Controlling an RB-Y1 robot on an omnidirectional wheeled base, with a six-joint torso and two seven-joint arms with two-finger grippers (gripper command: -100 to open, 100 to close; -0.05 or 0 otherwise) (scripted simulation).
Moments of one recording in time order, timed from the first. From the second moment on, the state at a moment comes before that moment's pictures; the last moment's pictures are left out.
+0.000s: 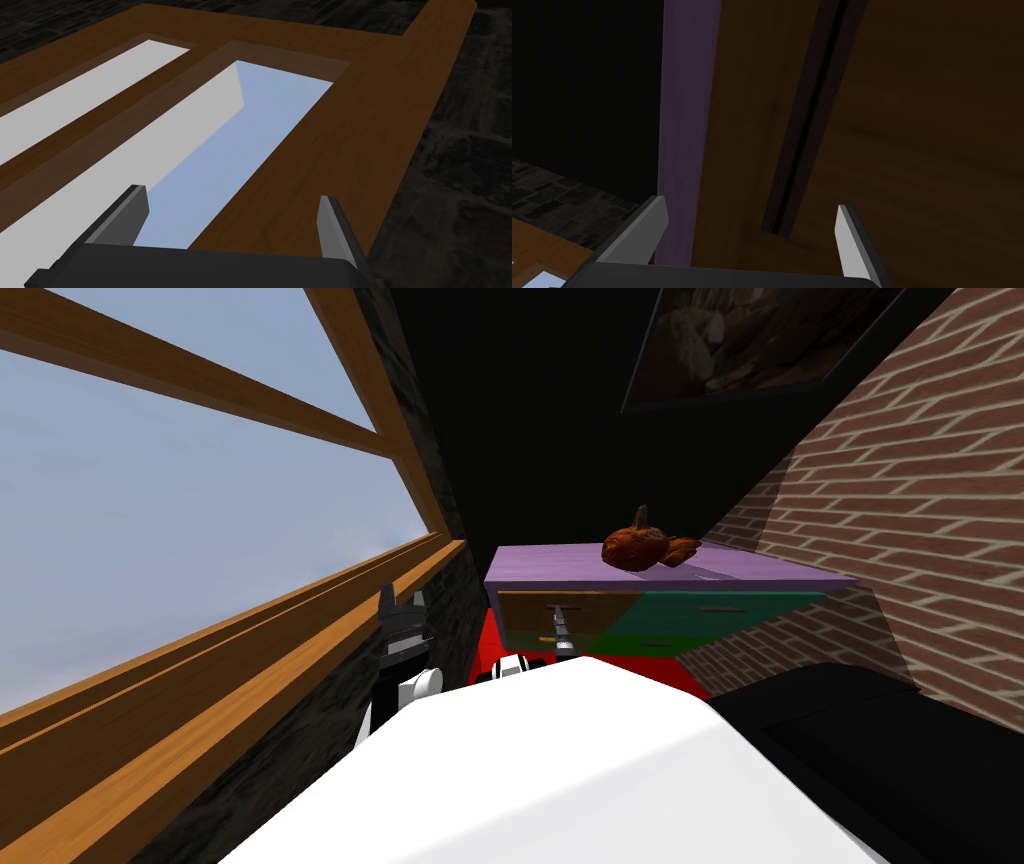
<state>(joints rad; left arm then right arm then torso) 0.49 -0.02 -0.02 -2.25 0.06 -0.37 0.02 0.25 -0.49 0.75 -1.51 -1.21 -1.15 -2.13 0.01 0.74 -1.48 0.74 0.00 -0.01</state>
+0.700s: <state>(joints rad) 0.48 -0.01 -0.08 -2.24 0.06 -0.37 0.03 0.22 -0.51 0.80 -1.44 -1.33 -1.17 -2.30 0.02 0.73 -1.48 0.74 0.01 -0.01</state>
